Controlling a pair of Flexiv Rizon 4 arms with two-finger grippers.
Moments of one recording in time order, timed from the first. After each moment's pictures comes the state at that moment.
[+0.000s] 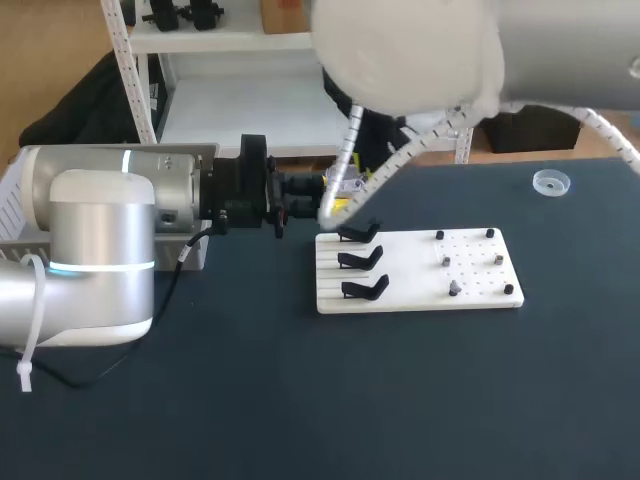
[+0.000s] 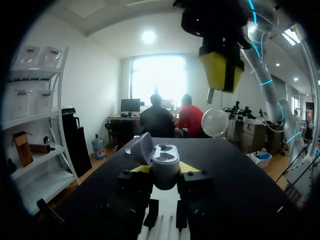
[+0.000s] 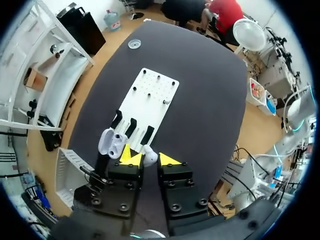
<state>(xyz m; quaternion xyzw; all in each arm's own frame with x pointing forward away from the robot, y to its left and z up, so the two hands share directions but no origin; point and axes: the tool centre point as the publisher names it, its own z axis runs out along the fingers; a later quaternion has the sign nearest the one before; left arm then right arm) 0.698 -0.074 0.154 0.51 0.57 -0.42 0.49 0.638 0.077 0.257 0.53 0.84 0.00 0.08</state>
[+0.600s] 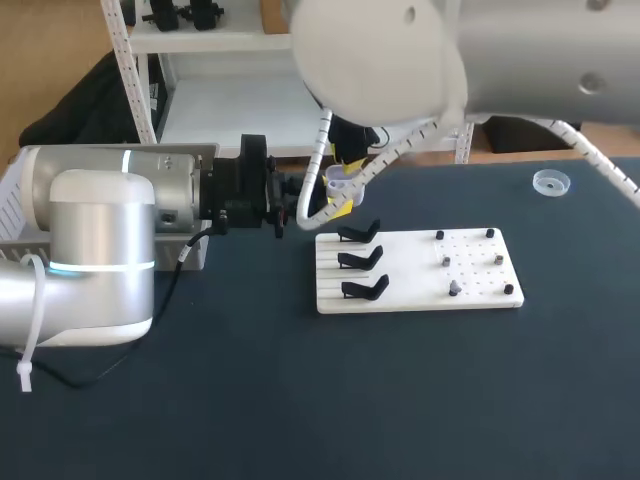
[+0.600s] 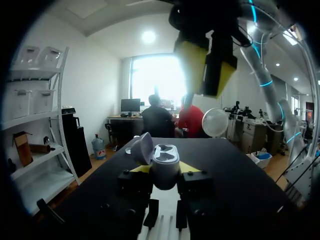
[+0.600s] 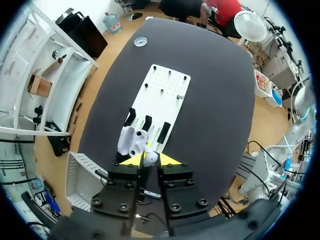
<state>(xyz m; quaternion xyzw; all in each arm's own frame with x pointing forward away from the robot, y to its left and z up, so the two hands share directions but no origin) 0.698 -0.074 0.154 0.51 0.57 -0.42 0.49 0.671 0.096 0.245 0.54 0.83 0.03 0.10</state>
